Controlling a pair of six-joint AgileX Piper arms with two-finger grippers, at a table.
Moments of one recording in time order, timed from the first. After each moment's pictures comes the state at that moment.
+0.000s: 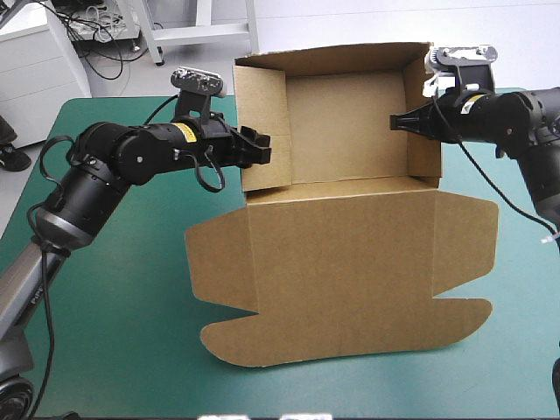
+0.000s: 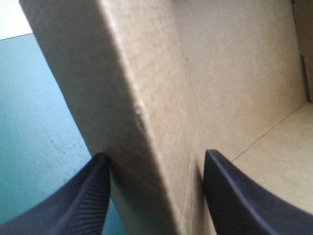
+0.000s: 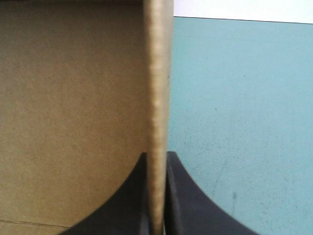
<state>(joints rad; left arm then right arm) -0.52 1.48 -1.64 -0.24 0.82 -0.01 0.18 1.48 -1.71 0.11 0.97 0.01</state>
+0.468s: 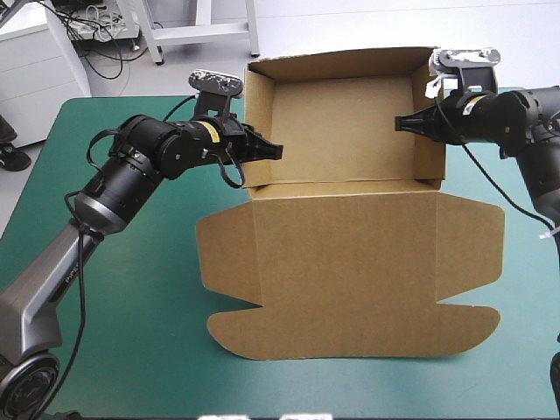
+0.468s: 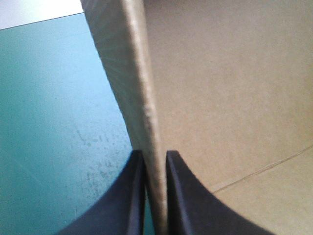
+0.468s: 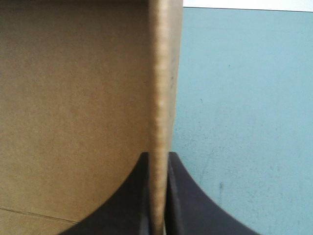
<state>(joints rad) -0.58 1.58 -1.69 -0.04 0.83 -0.18 0.18 1.49 -1.71 0.08 0.99 0.03</state>
